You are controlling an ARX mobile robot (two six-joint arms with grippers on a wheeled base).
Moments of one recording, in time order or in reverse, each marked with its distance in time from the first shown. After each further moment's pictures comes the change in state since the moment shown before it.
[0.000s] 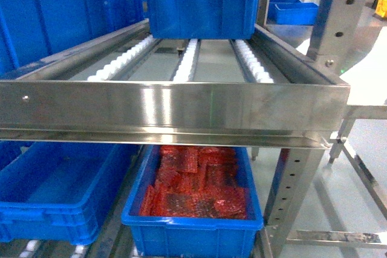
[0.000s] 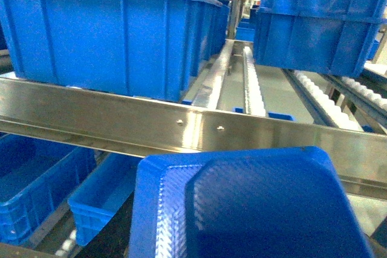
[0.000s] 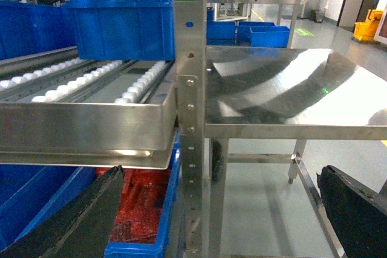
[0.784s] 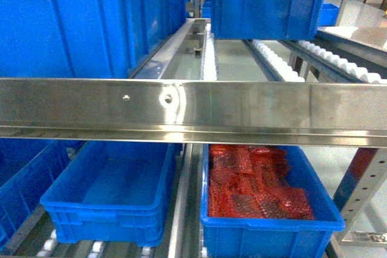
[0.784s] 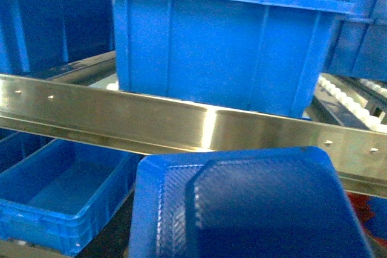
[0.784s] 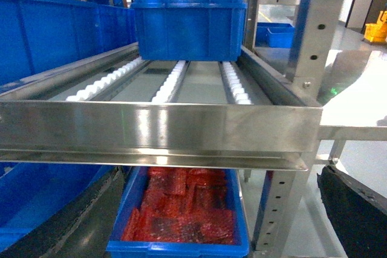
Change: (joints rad) left arm 0.000 0.001 0.000 0.001 0.002 0.000; right arm 0.000 0.000 0.000 0.002 0.000 0.000
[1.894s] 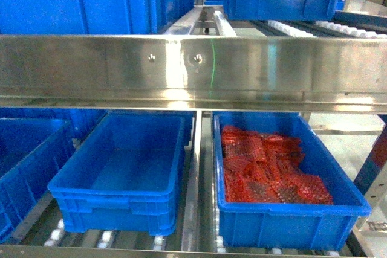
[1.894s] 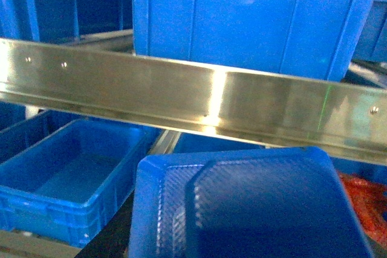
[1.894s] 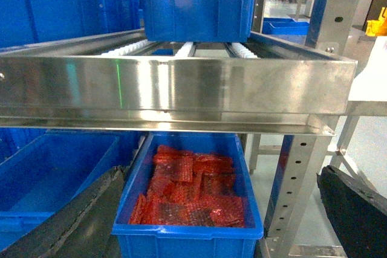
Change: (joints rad) left arm 0.000 -0.002 0.000 -0.001 -0.003 -0.001; right arm 0.000 0.000 0.000 -0.002 -0.002 0.000
